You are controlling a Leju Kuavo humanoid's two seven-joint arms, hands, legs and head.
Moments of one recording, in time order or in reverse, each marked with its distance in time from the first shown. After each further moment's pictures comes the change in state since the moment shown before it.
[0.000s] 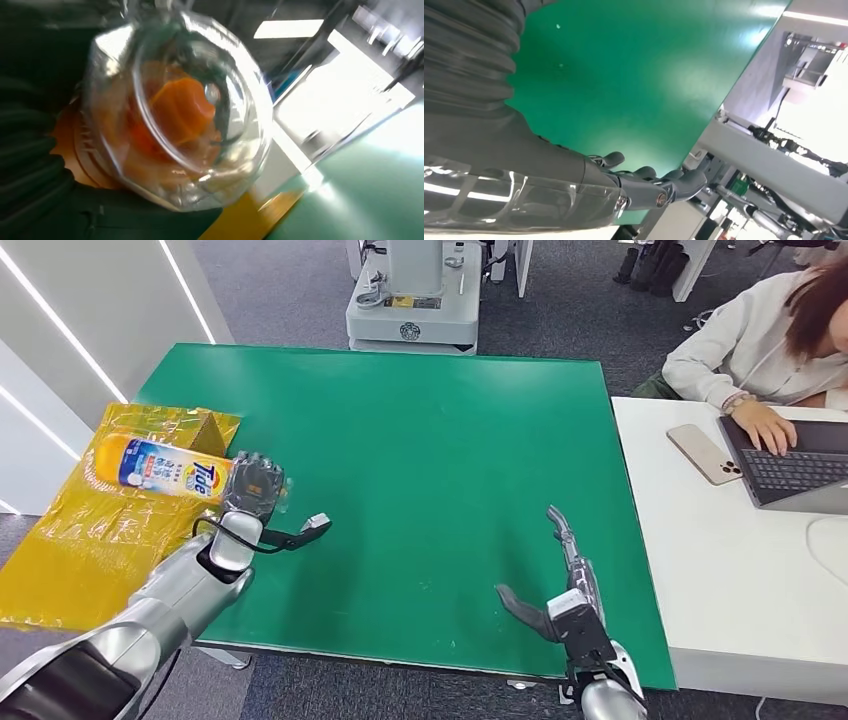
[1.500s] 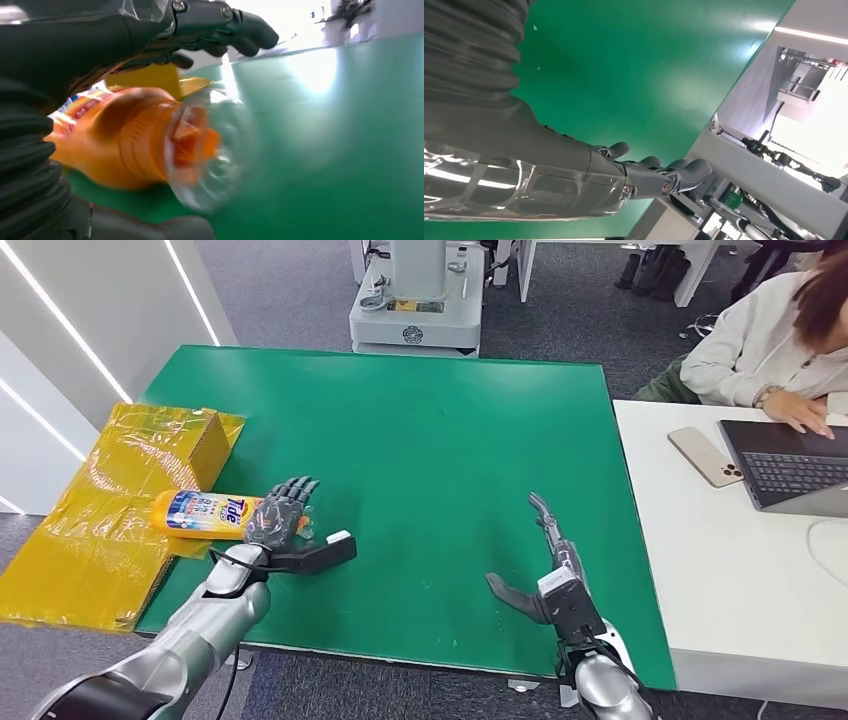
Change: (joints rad) left arm 0.114 -0.169 0.396 0.128 0.433 0.161 -0.614; right arm -0.089 0.040 -0.016 0.090 -0.016 0.120 -0.006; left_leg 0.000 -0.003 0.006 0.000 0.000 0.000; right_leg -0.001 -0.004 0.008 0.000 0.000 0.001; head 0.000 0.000
